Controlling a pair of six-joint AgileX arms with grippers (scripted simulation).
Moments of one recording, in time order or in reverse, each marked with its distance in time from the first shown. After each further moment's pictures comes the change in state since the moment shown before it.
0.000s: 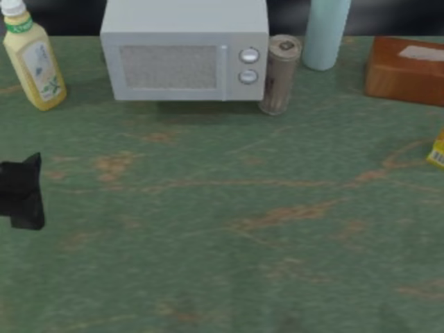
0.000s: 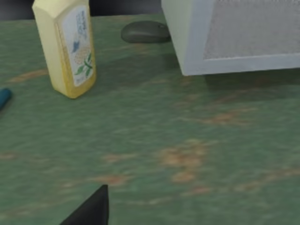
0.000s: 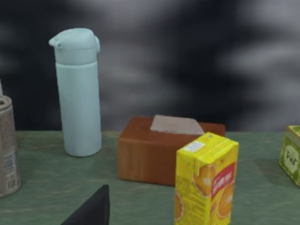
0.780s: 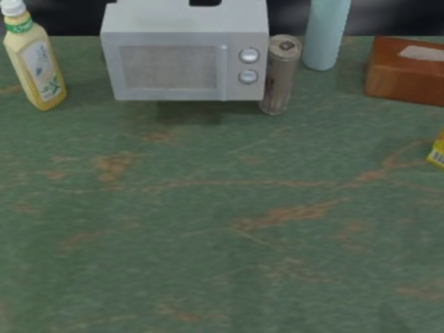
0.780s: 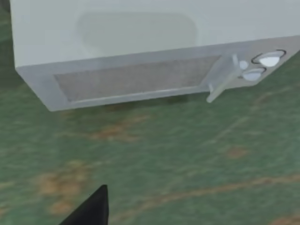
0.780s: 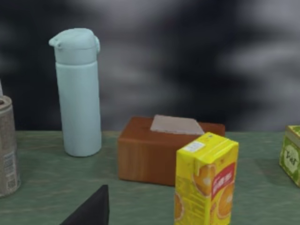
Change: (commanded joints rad) left arm -0.340 1.250 1.429 -0.673 -0.130 -0.278; right arm 0.000 0.000 0.000 0.000 0.000 0.000
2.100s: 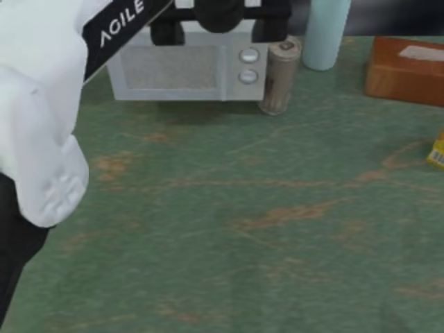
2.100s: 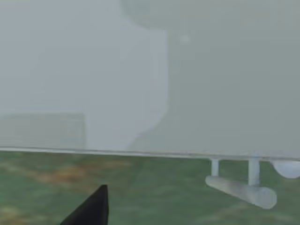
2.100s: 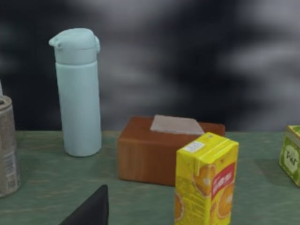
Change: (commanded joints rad) left arm -0.063 0.611 0.469 -0.032 -0.154 -0.210; right arm 0.000 0.000 0.000 0.000 0.000 0.000
